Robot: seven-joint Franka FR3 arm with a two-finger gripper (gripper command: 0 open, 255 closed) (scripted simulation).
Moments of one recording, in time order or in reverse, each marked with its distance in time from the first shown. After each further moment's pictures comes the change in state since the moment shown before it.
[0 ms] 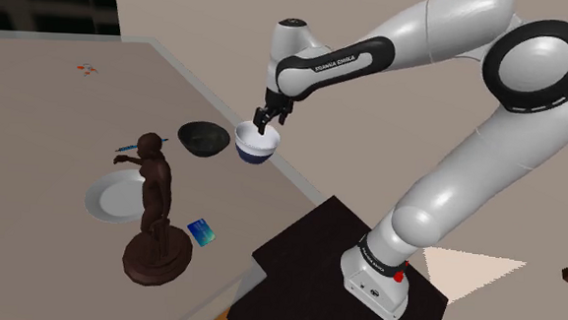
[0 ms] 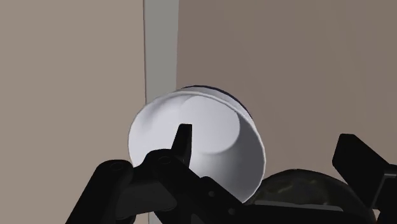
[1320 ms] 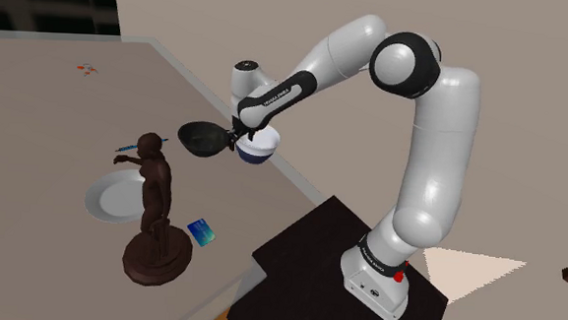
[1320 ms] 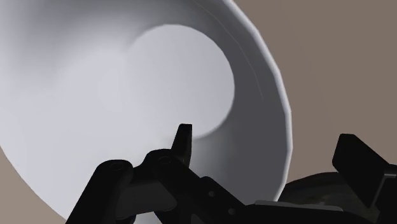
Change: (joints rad) arm 0.033 0.556 -0.034 0.329 -0.169 0.211 0.124
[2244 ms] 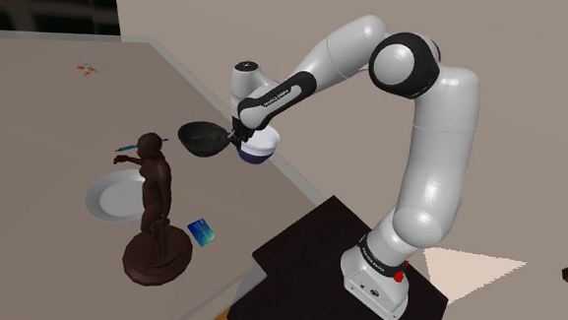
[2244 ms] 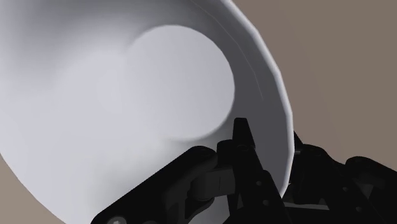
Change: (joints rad) arm 0.000 0.004 -0.001 0.000 -0.002 0.004 0.002
